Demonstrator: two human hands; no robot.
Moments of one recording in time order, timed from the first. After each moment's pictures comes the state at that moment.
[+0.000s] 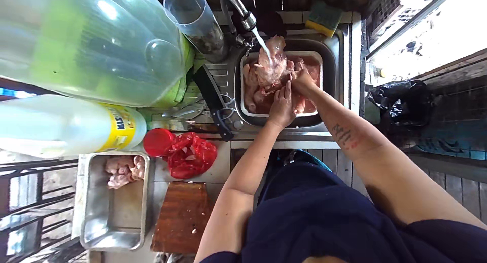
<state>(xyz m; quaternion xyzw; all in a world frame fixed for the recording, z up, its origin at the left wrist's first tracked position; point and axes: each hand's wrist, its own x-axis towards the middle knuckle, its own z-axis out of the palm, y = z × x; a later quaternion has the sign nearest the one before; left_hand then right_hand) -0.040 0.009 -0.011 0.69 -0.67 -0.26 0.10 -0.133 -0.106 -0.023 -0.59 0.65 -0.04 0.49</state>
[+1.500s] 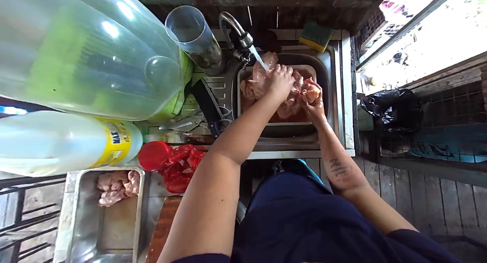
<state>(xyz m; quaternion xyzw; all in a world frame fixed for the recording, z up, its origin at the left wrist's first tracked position) -0.025 -0.098 0.029 0.56 -0.81 -0.06 -0.14 -0.187 -0.051 -0.075 -0.51 0.45 -0.49 0.55</state>
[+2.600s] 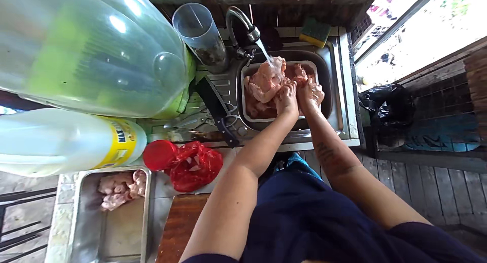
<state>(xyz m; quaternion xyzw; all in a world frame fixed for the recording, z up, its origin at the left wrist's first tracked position) -0.068 -0.024 -0.001 0.73 -0.65 -0.13 -0.18 -0.121 -0.062 -0.001 -0.56 0.79 -0.04 0.24</state>
